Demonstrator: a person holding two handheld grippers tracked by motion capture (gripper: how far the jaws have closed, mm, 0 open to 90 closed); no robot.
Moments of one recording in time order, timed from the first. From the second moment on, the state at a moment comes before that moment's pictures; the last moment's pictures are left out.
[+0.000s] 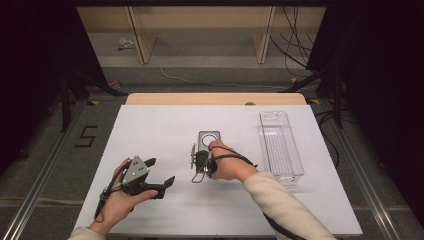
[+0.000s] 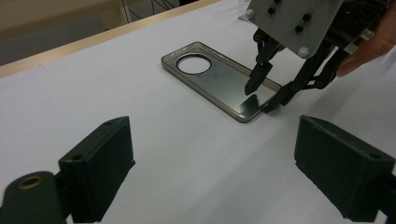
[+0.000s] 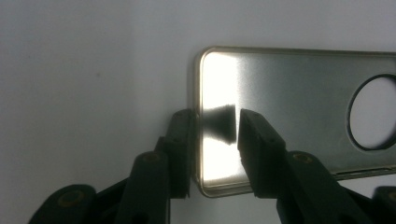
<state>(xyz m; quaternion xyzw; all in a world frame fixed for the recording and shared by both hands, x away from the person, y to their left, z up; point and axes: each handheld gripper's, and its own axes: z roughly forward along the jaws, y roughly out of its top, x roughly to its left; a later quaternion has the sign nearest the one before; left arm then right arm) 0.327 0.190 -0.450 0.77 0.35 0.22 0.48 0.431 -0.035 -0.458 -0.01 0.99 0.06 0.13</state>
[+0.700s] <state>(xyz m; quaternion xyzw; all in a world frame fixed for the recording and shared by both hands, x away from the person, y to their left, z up) 0.326 0.190 -0.450 0.77 0.35 0.22 0.48 0.428 -0.032 -0.458 -0.03 0.99 0.05 0.11</state>
